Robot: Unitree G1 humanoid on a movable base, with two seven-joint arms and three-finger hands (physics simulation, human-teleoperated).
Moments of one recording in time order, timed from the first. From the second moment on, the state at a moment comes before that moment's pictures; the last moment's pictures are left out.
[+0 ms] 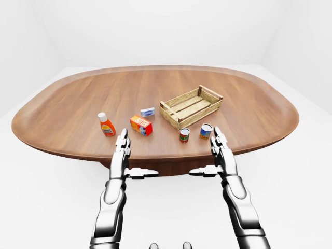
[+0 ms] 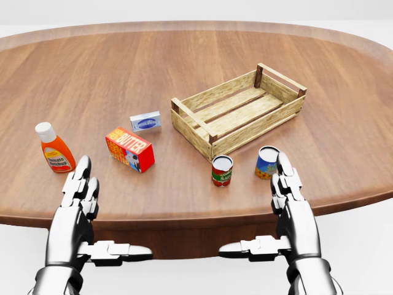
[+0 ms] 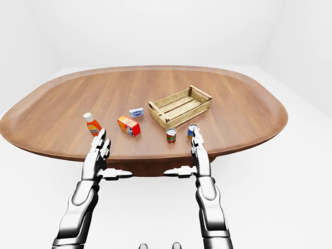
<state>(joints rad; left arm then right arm) 0.01 0.02 0.04 -0.05 0.00 0.05 -0.05 0.00 -0.02 -0.03 -0.01 0.01 0.02 0.04</state>
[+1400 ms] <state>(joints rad) 0.08 0.02 0.04 -0.40 0.04 0.09 -0.10 0.08 -0.01 0.00 -0.29 -0.01 0.09 0.10</state>
